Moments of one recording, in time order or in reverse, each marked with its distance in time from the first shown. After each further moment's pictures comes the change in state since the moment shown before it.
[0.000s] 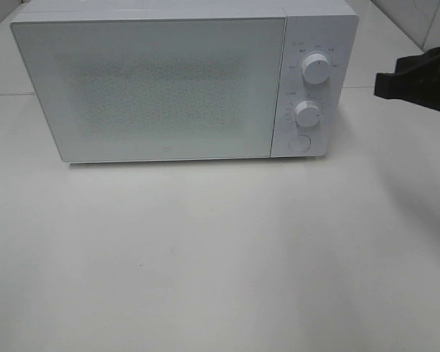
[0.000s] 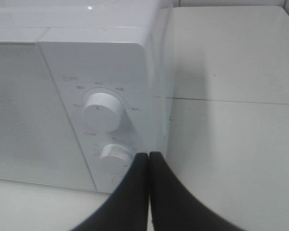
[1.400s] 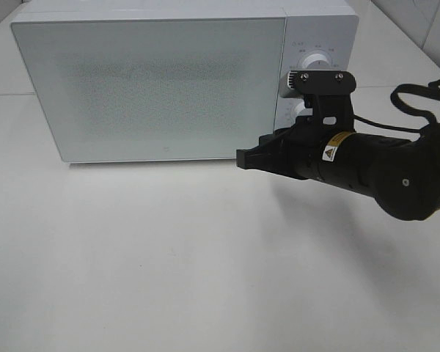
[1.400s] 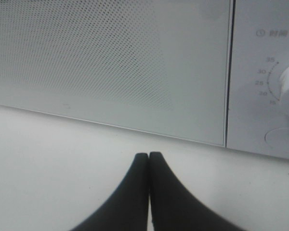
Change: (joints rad) left arm 0.000 0.000 0.000 0.000 0.000 0.000; right arm 0.303 0.589 -0.122 0.005 -0.313 0.211
